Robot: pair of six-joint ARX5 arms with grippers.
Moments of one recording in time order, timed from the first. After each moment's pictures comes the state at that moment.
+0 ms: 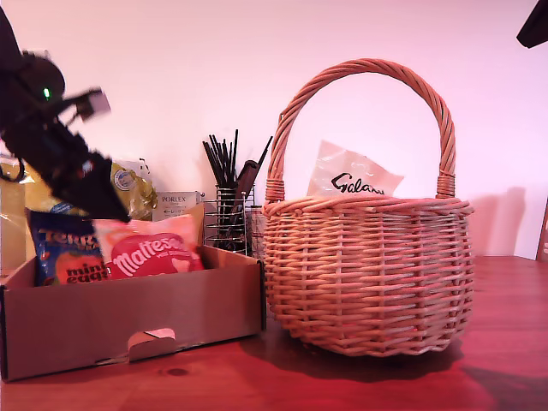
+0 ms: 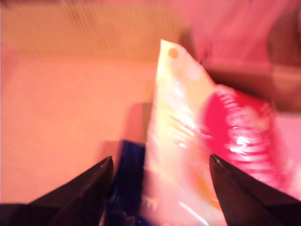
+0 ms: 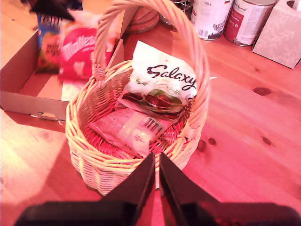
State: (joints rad) left arm -0.05 1.92 1.42 -0.53 0.52 0.70; right arm 0.30 0.68 0.78 -0.66 -0.25 -0.26
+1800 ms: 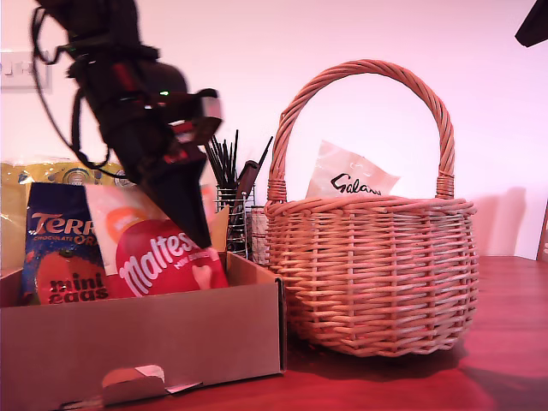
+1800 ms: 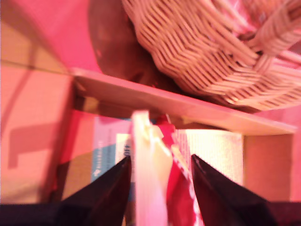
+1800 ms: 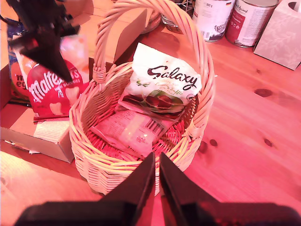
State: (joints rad) left arm -0.44 1.93 1.50 -0.94 0.42 0.50; right arm 0.30 0.68 0.78 -0.65 -0.26 -0.26
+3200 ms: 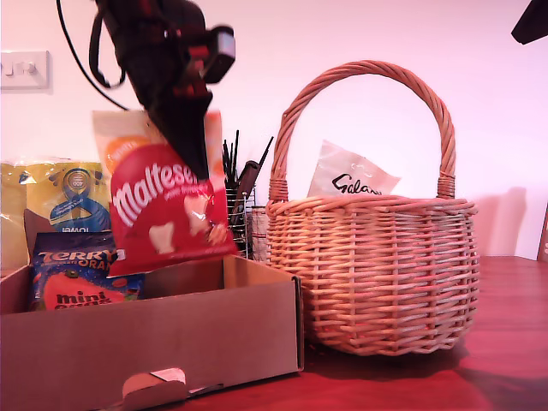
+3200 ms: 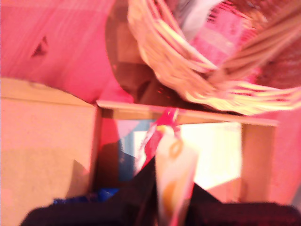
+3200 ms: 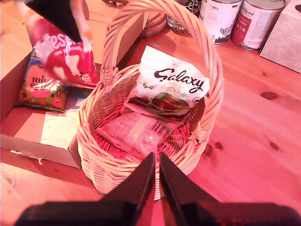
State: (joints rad) left arm -0.46 1.97 1.90 -1.29 0.34 0.49; right arm 0.30 0.68 0.78 -0.65 -0.28 -0.26
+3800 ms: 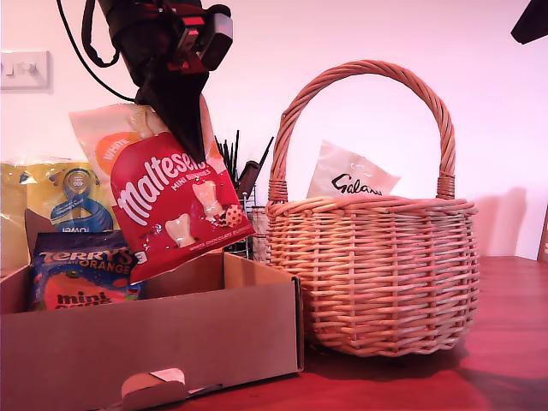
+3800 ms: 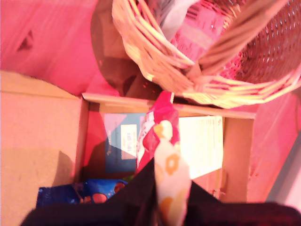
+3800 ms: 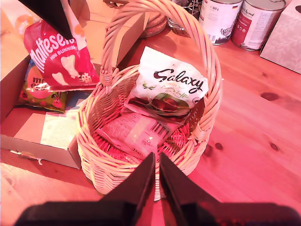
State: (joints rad) left arm -0.46 1.95 1.92 -1.36 0.39 0.49; right arm 0.30 0.68 0.78 -0.65 -0.28 -0.26
